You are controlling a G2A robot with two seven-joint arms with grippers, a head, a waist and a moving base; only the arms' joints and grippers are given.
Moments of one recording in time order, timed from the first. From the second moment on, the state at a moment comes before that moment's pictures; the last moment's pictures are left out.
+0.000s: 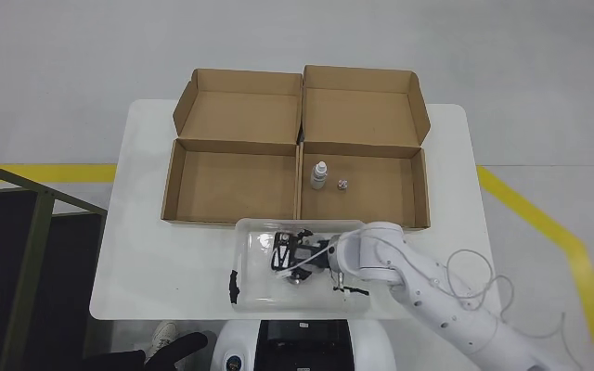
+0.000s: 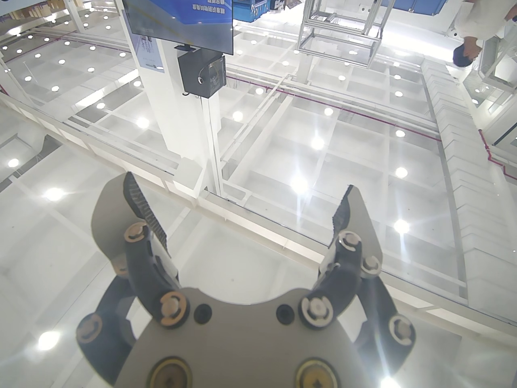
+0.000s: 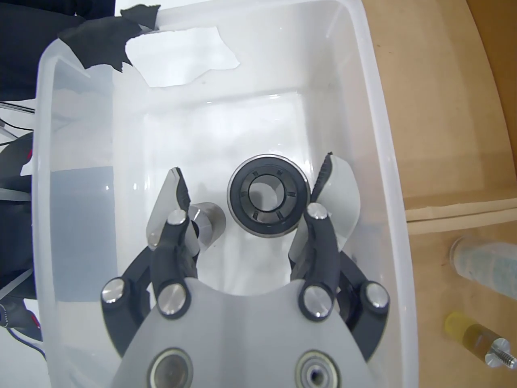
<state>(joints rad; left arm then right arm) -0.42 -0.34 -0.17 -1.17 3.07 0.50 0.07 -0.94 -1.14 0.70 -1.73 -1.06 -0.62 0.70</state>
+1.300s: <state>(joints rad) -0.42 -0.34 -0.17 -1.17 3.07 0.50 0.07 -0.92 -1.17 0.71 -1.64 -1.01 -0.65 0.65</state>
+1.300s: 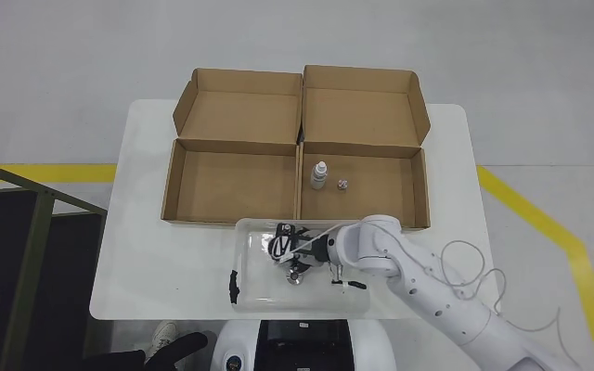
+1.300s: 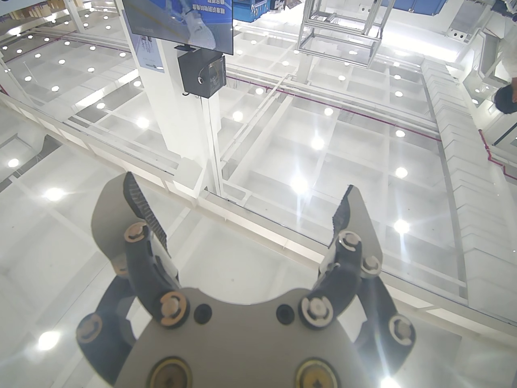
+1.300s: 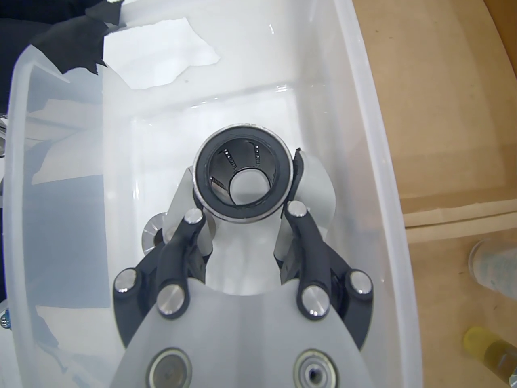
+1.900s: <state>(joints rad) -0.42 -0.34 -0.17 -1.17 3.07 0.50 0.07 -0.96 -1.15 0.79 -1.74 -0.93 -0.75 0.51</state>
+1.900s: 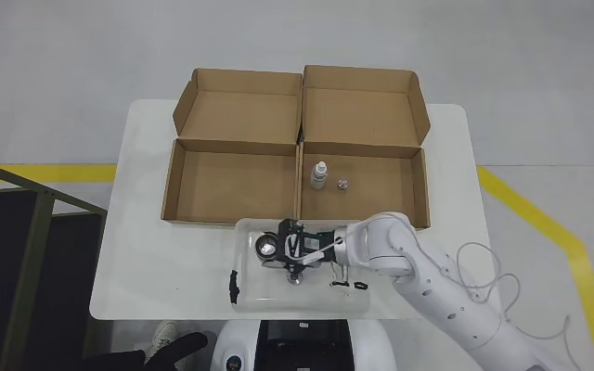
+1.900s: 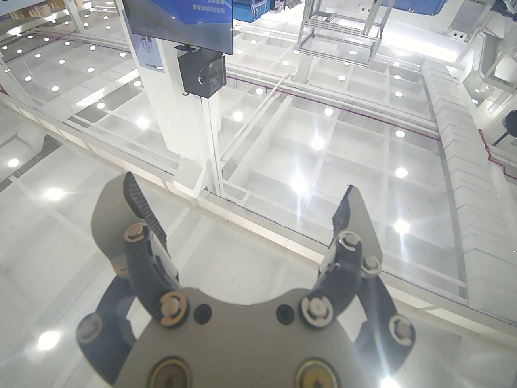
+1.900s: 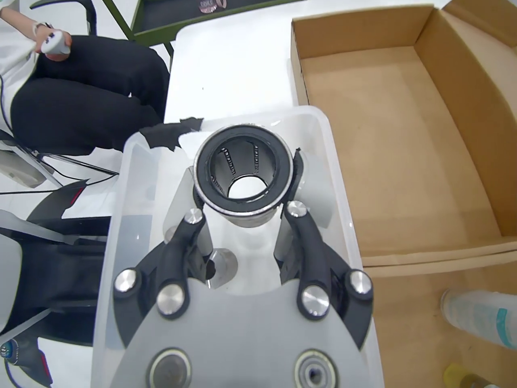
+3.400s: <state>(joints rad) -0.42 -0.34 -0.17 -1.17 3.07 0.50 0.07 -1.06 -1.12 1.10 -1.96 -0.86 -0.77 0.16</state>
